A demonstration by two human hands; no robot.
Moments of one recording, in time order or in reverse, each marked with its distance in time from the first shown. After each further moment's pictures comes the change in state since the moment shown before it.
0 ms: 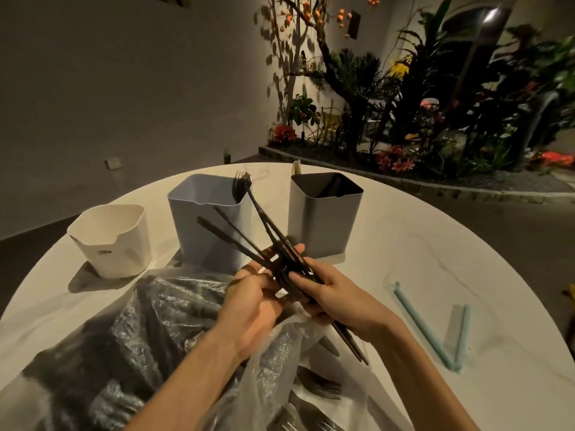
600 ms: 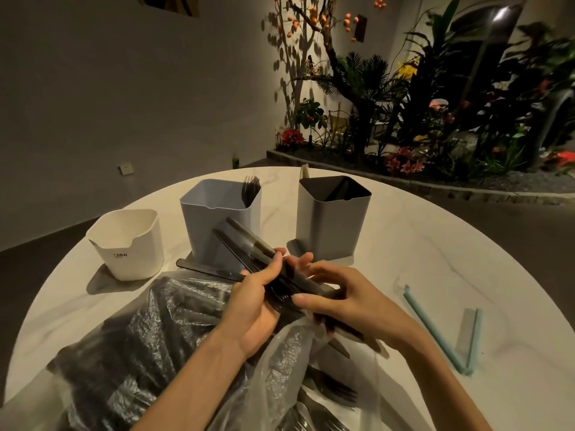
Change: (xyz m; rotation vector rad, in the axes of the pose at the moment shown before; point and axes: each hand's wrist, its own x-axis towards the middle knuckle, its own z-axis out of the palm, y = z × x) left_hand -0.017 0.015 0.011 -0.063 0.054 -0.015; right_hand -0.011 0.005 -0.008 -0.116 0.080 -0.110
